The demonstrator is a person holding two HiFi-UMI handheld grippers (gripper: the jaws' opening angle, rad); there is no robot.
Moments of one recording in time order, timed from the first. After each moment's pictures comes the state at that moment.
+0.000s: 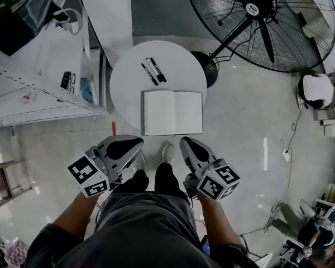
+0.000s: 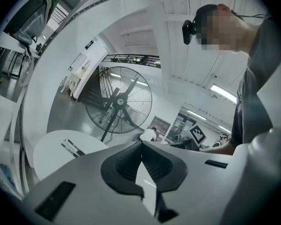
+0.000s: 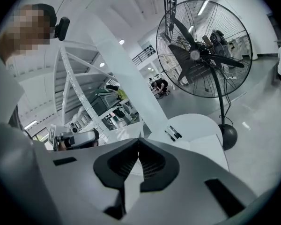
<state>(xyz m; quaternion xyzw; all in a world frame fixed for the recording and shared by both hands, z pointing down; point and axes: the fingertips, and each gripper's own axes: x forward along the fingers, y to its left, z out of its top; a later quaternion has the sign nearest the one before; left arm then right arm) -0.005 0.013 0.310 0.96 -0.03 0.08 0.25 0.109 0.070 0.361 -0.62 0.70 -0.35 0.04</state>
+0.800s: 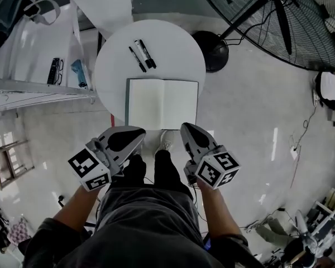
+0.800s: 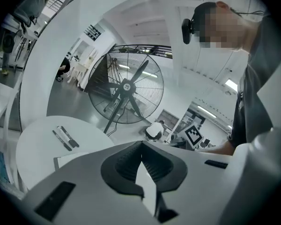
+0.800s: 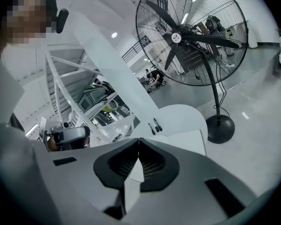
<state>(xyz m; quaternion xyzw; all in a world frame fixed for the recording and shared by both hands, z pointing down) 0.106 0.014 0.375 0.95 -0.06 0.13 0.28 0.215 0.056 0.451 -0.59 0.70 -0.41 0.02</state>
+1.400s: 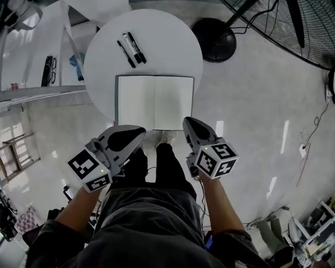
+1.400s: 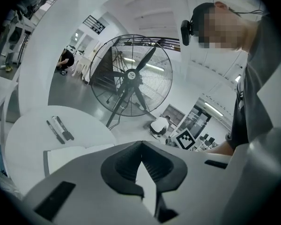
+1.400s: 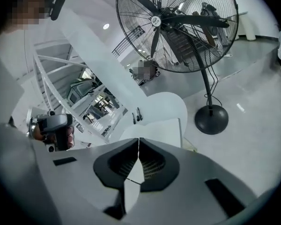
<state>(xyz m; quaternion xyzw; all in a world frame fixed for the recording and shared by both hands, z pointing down) 0.169 0.016 0.419 0.93 -0.09 0.18 0.30 0.277 0.060 0.543 -0.58 0.67 -0.46 -0.01</state>
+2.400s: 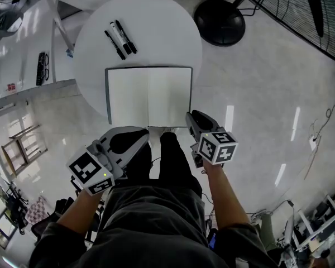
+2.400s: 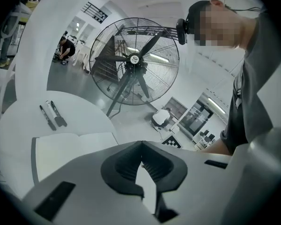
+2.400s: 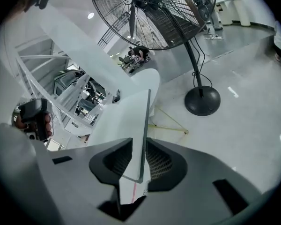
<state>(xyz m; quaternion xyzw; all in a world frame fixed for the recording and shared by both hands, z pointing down) 0.206 0.033 0.470 0.92 -0.08 0.23 0.32 0.307 0.088 0.658 -0.56 0.63 -0.54 -0.05</state>
